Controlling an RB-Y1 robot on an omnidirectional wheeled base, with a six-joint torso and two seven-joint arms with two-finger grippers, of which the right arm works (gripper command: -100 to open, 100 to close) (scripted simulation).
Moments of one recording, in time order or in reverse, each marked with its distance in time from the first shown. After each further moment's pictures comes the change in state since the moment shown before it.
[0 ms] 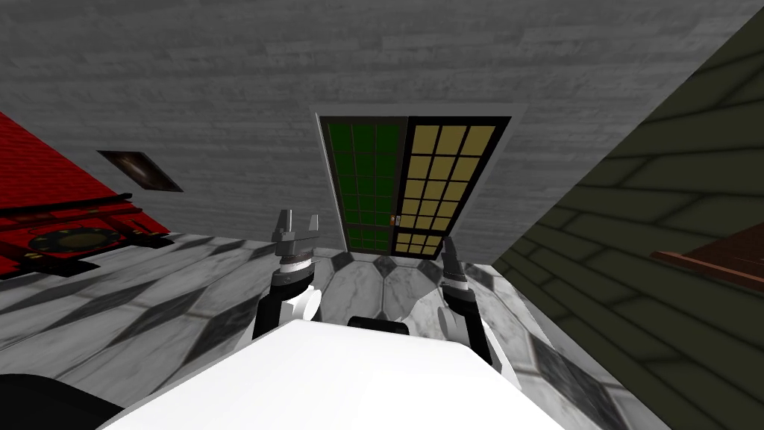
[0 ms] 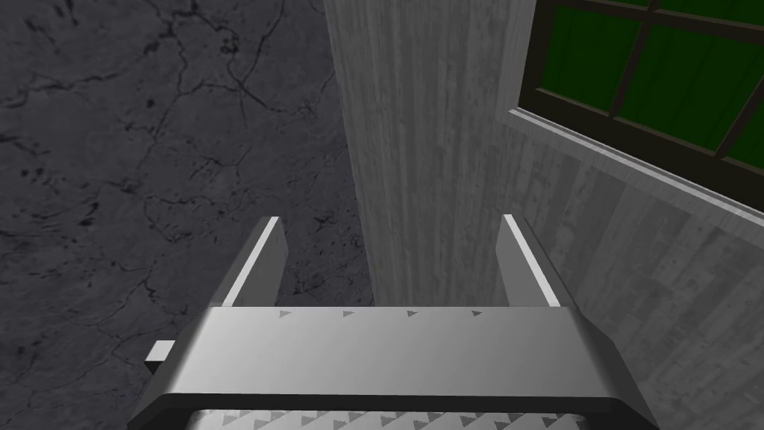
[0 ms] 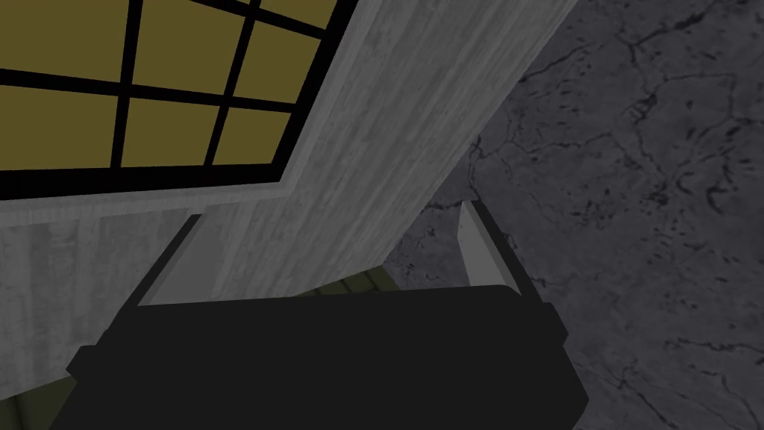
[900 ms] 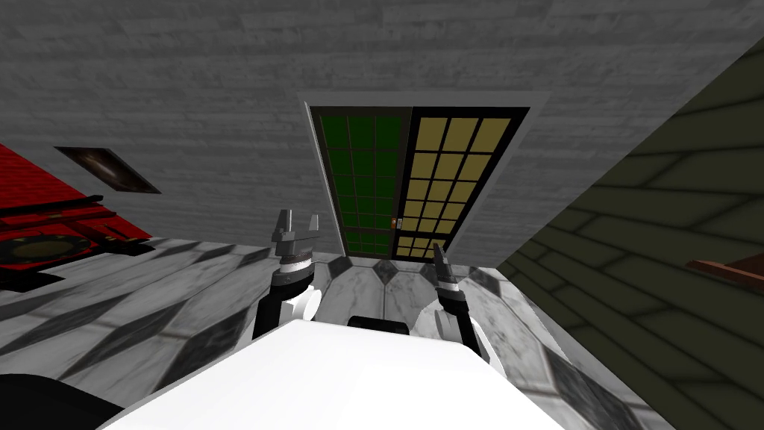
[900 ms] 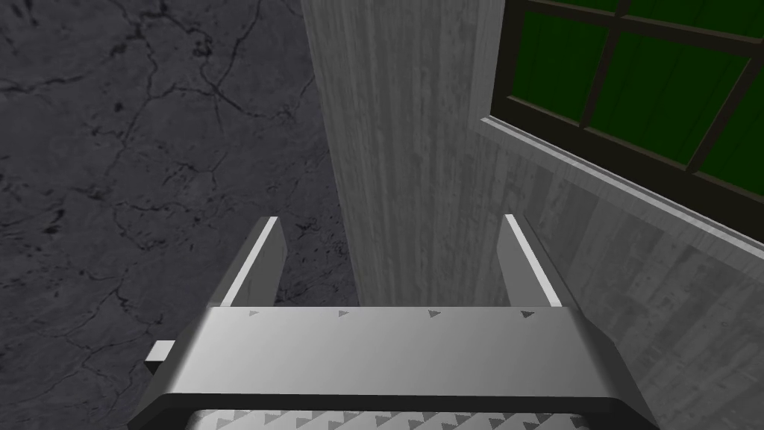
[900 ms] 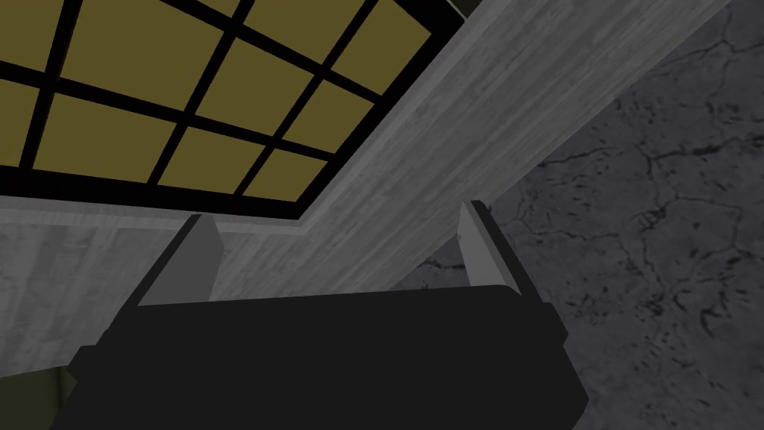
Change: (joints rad) arm -0.042 -0.016 0.003 0.190 0.028 -0.033 0.166
